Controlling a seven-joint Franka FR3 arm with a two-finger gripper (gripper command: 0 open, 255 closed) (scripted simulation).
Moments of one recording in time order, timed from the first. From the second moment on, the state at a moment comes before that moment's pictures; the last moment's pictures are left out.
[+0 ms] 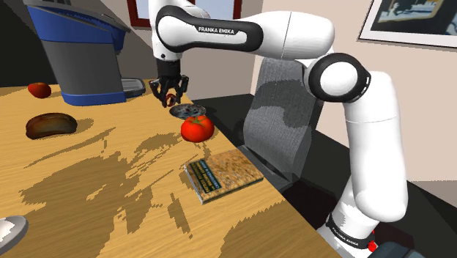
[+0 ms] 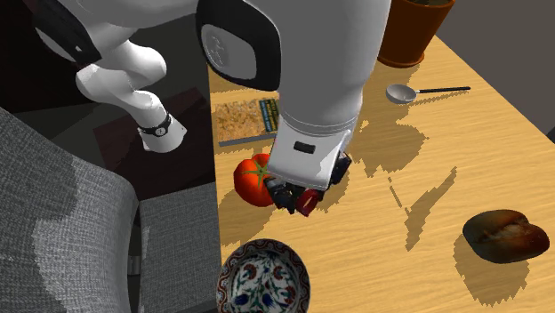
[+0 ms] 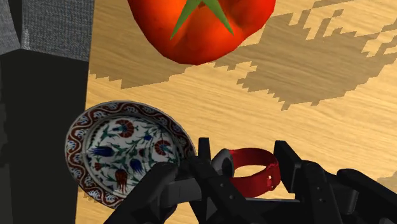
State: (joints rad) arm 0.02 0.46 0.37 -1.13 -0.26 1.64 0.53
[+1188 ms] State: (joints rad) arm -0.11 0.64 0.32 -0.92 -0.27 1.63 0.32
